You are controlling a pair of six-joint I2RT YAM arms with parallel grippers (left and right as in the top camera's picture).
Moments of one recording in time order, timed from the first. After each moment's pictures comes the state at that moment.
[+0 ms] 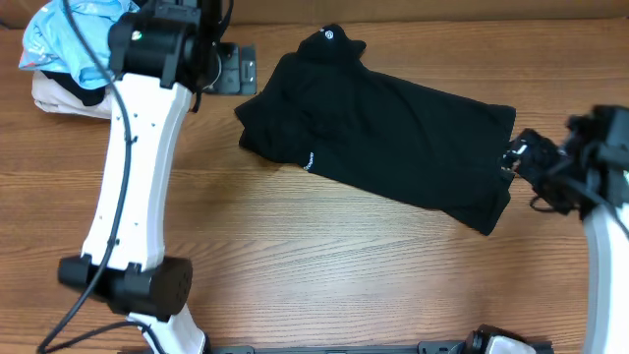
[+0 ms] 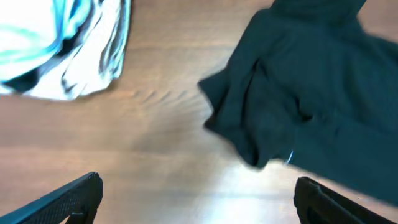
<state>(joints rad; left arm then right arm) -0.21 1.88 2.26 -1.48 -0.16 -0.20 -0.31 1.21 1.21 -1.02 -0.21 0.38</state>
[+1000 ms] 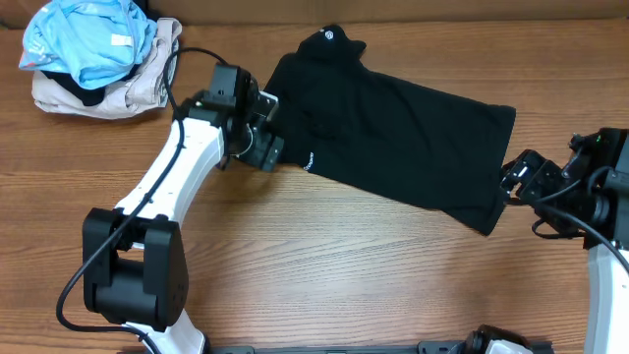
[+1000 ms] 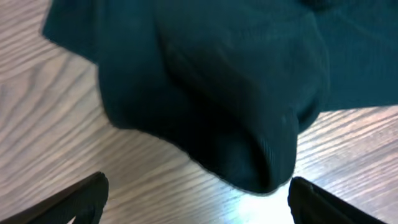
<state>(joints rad) -0.21 1.84 1.36 -0.74 0.12 0.21 -0.31 1.15 1.20 -1.15 -0.21 0.36</state>
